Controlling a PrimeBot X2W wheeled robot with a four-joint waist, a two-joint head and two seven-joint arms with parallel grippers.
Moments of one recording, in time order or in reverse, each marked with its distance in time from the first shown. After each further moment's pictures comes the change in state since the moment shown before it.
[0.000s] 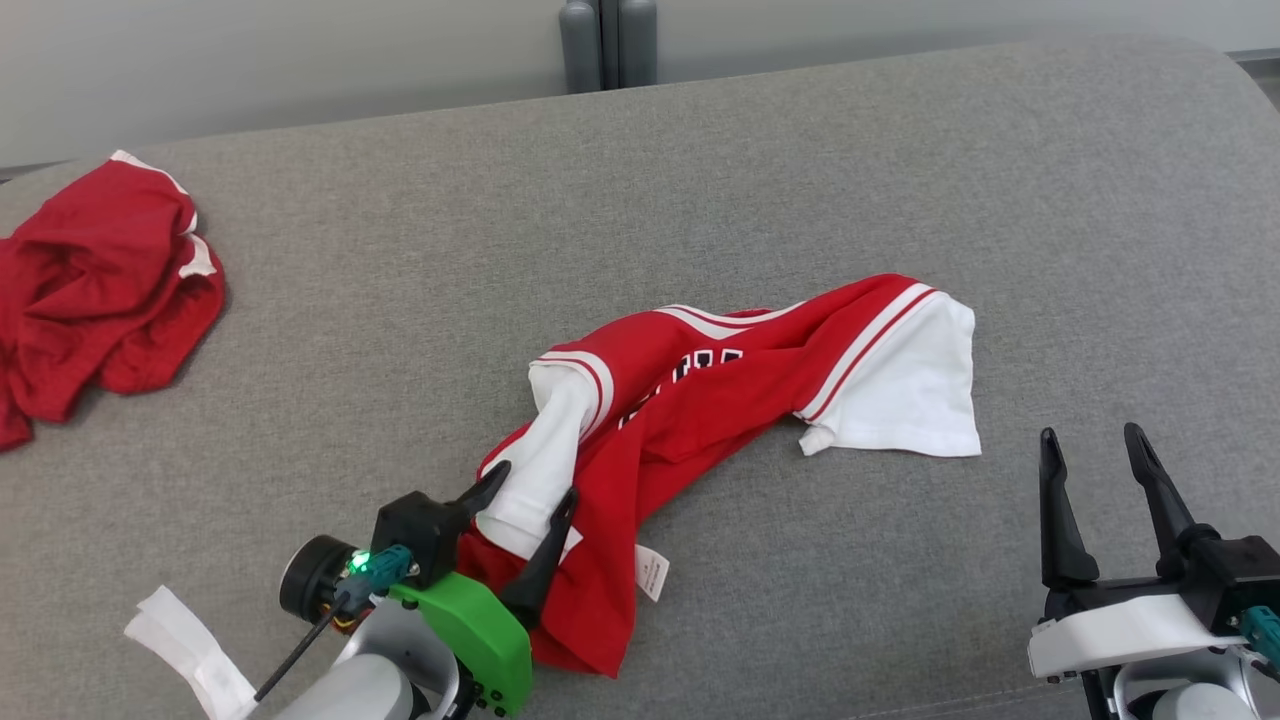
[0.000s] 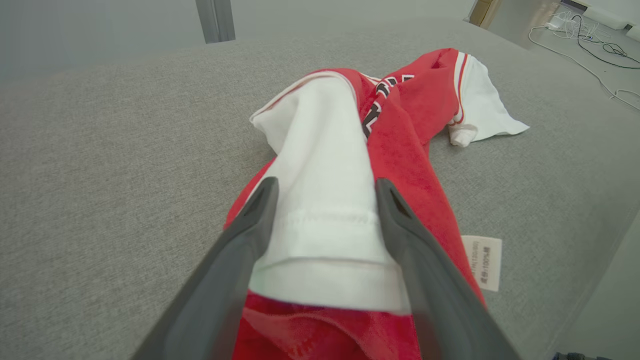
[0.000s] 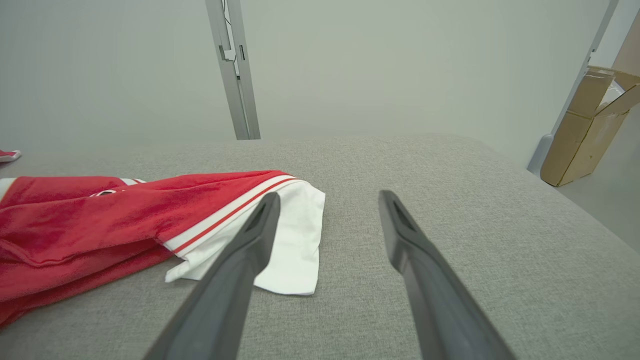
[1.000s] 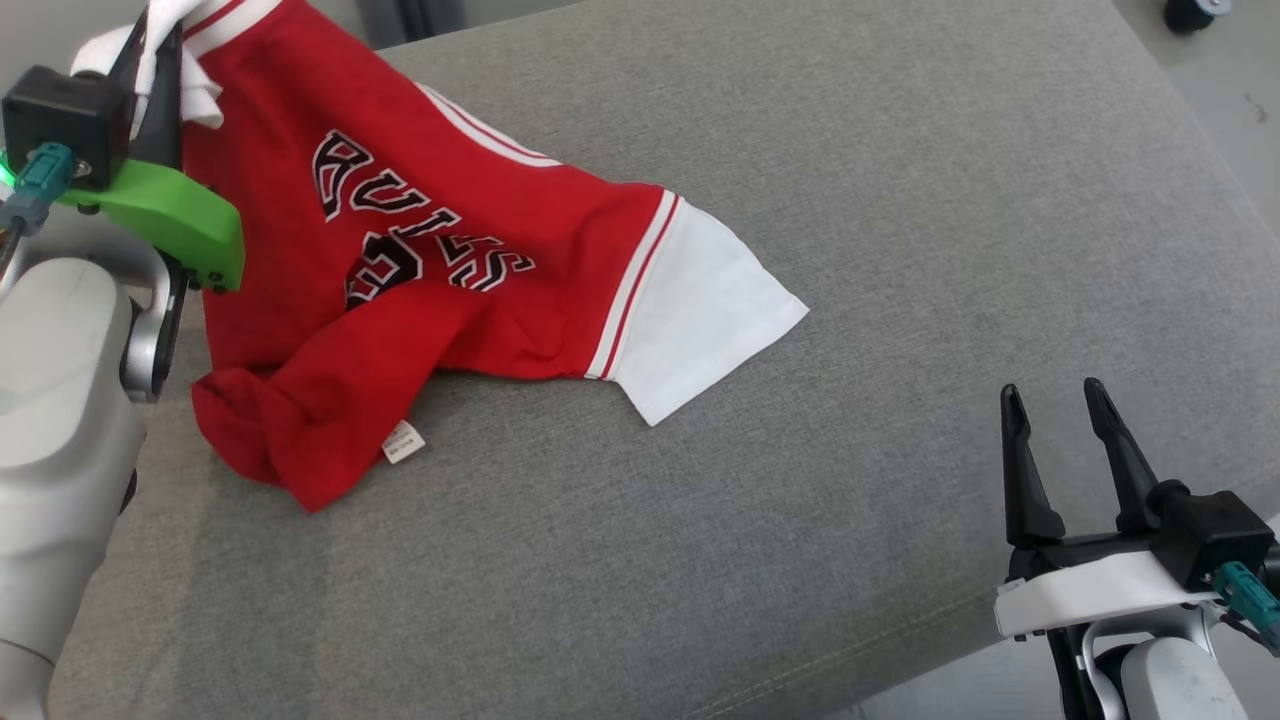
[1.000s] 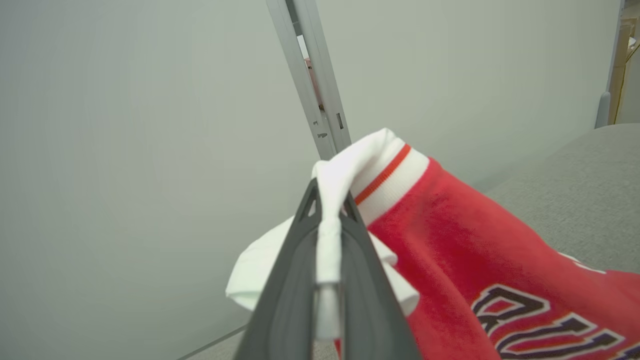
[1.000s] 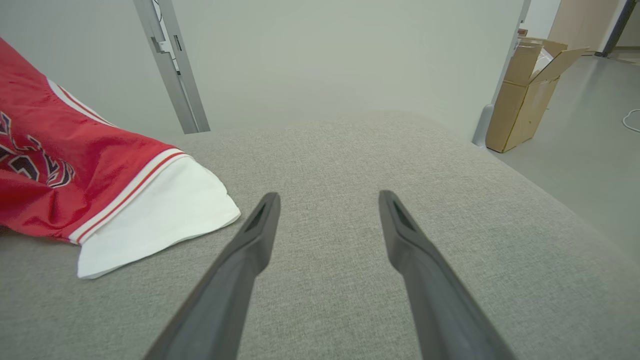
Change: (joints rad) left arm -0.628 0.062 0.190 0.506 0.168 -0.026 -0.163; right arm -0.082 0.000 0.058 0.025 0.056 0.000 0.000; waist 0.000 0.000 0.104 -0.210
